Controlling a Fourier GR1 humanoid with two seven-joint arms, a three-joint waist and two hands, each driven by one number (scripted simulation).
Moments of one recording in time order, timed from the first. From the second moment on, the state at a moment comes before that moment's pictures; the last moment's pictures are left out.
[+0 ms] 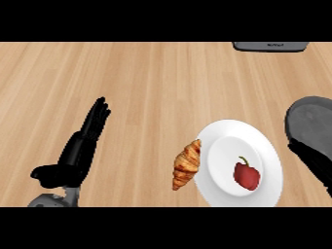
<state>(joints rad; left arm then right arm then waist) -0.07 0.25 -0.33 -1.57 0.20 0.22 -0.13 0.30 -0.78 0.25 -1.92 0.35 -0.10 0.01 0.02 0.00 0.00</state>
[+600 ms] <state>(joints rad) -0.06 0.20 -0.30 -1.56 0.16 0.20 -0.12 0.11 -0.58 0.45 -1.81 0.67 0.05 0.29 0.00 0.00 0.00</state>
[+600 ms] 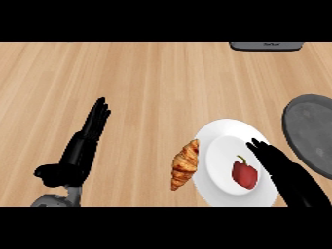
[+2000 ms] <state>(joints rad) -0.01 0.12 -0.20 -1.59 0.08 0.08 -0.12 -0.07 -0.34 0.32 -1.37 0.89 0.09 0.09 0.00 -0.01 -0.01</state>
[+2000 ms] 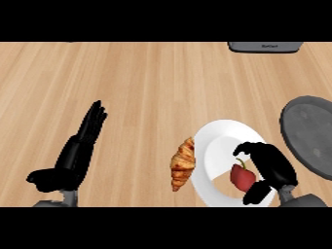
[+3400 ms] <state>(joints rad) -0.01 0.09 -0.17 -1.57 0.04 0.08 -0.12 0.19 -0.19 0.39 -2.00 1.19 -0.05 0.43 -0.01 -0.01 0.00</state>
